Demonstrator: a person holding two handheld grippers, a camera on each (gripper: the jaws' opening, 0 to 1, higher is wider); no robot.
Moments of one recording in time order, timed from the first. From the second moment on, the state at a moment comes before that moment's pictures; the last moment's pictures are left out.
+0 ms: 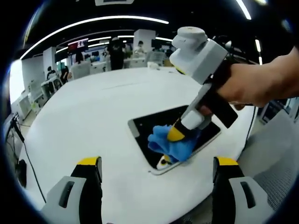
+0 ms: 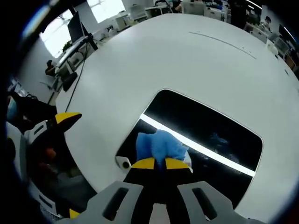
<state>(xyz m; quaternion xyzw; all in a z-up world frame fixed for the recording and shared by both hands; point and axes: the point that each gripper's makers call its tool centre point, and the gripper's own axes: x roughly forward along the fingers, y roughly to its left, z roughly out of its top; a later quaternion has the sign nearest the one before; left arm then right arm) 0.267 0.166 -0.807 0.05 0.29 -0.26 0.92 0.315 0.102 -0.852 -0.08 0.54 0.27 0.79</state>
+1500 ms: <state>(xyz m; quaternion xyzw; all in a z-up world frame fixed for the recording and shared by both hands) 0.267 0.167 -0.808 0.05 0.30 -0.26 0.92 0.285 0.107 -0.852 -0.08 0.54 0.29 0.78</state>
